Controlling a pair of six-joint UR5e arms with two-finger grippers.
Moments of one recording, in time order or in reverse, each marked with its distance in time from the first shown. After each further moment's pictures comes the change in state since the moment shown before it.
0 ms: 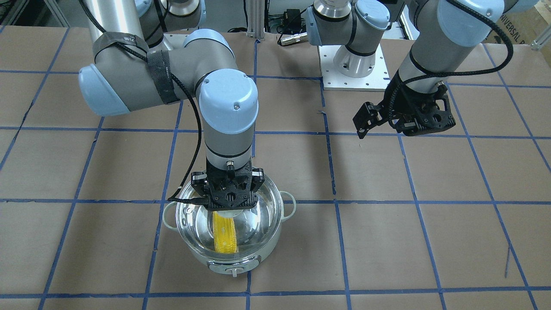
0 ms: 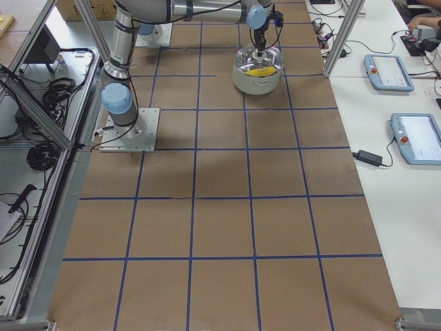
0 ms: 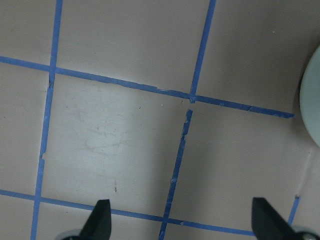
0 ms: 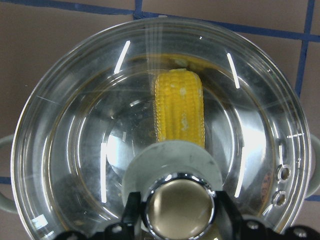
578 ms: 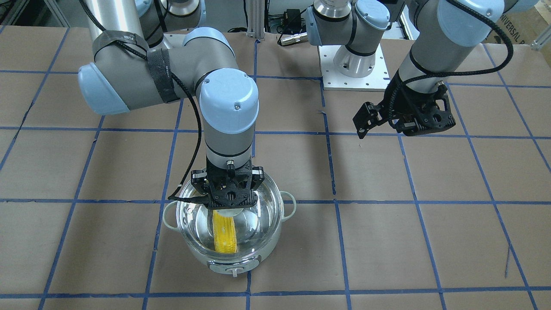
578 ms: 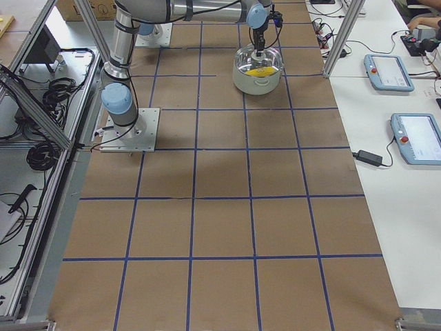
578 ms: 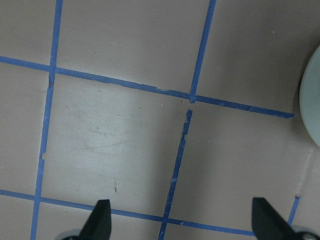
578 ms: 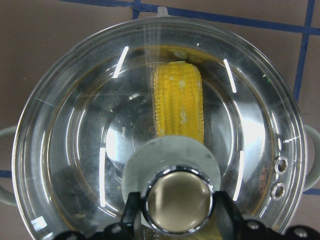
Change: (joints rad) left arm 0.000 0.000 0.000 0.000 0.000 0.000; right arm 0.001 -0.002 -0.003 0.025 0.001 0.001
